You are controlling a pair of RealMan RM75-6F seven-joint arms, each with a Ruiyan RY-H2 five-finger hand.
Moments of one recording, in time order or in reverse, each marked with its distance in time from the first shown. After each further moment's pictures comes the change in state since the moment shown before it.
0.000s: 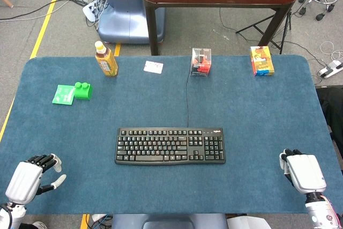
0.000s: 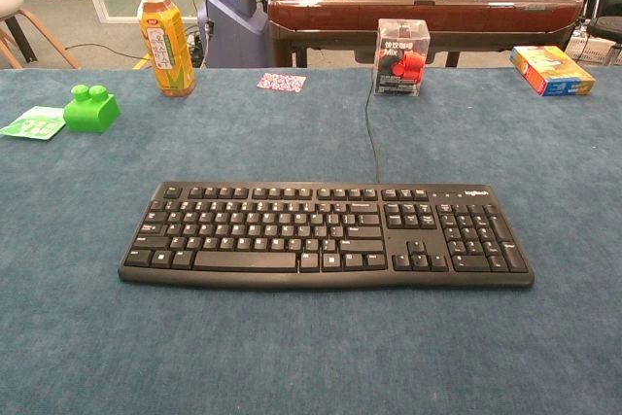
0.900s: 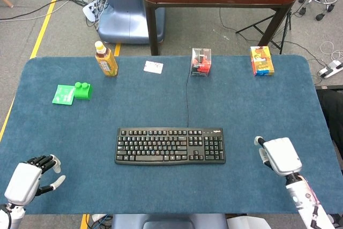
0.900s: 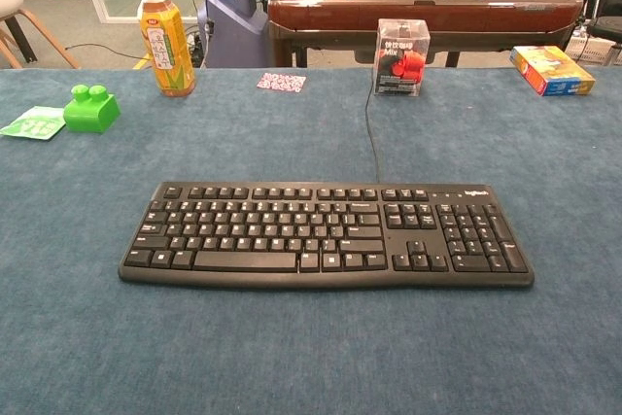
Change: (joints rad) left arm 0.004 0.000 0.008 0.004 0.007 0.005 0.010; right arm 0.169 -0.072 0.086 0.069 -0.037 -0.144 0.009
